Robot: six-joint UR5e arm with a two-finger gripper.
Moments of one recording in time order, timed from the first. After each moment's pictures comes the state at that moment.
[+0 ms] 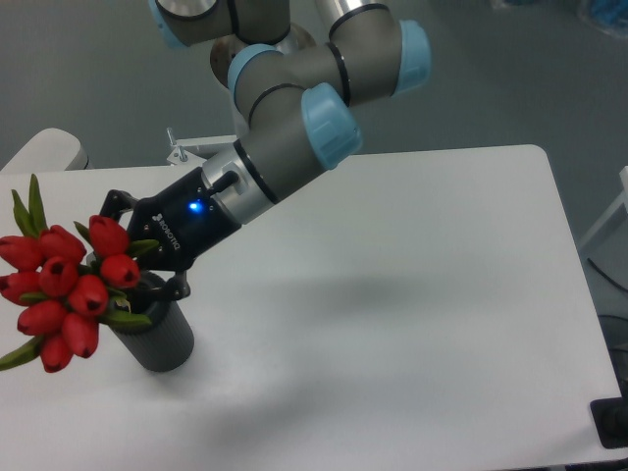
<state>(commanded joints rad) 2.39 -1.88 -1.49 -0.98 0.37 0.81</state>
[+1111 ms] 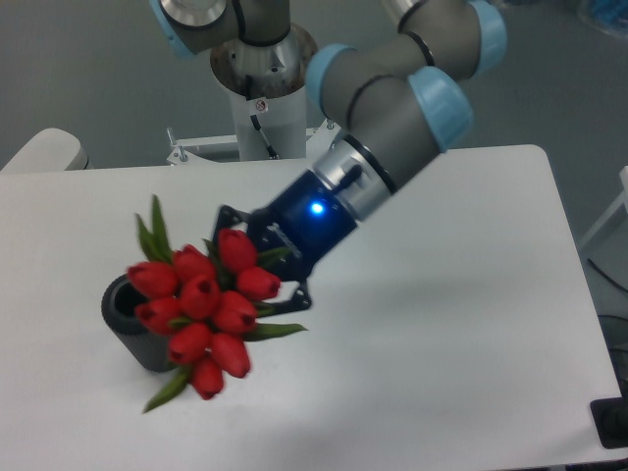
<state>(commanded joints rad) 2.56 -1.97 -1.44 -0.95 0.43 1.00</state>
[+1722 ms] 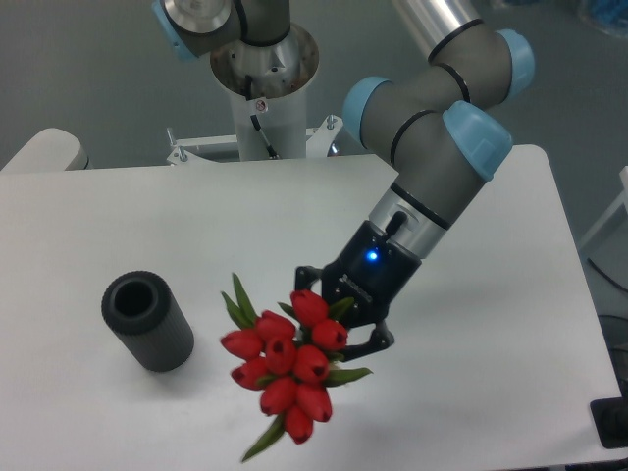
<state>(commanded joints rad) 2.56 -2.00 -1.44 -0.97 0.90 1.19</state>
